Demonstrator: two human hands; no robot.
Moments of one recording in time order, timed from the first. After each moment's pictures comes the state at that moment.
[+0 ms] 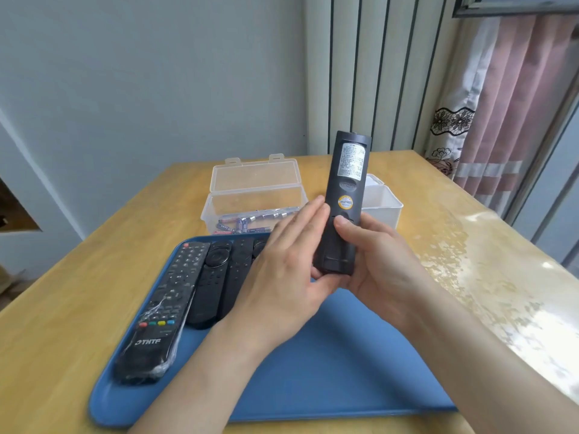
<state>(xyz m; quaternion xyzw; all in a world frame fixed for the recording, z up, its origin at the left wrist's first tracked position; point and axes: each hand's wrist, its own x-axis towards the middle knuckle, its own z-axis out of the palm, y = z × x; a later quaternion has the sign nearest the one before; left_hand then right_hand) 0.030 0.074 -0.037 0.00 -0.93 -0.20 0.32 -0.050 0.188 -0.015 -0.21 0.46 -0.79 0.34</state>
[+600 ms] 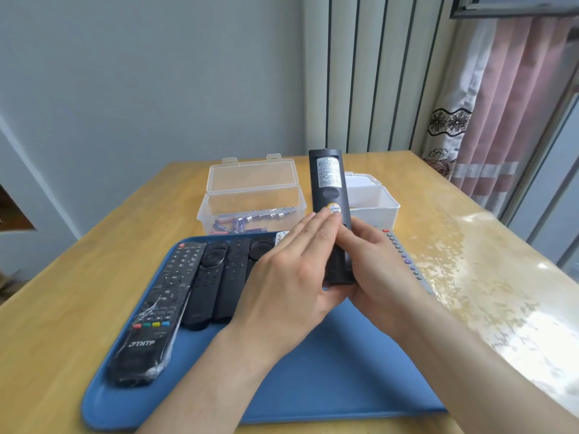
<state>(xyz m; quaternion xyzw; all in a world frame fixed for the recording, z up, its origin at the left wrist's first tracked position) 0.030 0.084 -0.038 -0.02 -0.92 -0.11 0.37 -0.044 0.184 -0.018 -0.19 0.53 -0.77 0.30</state>
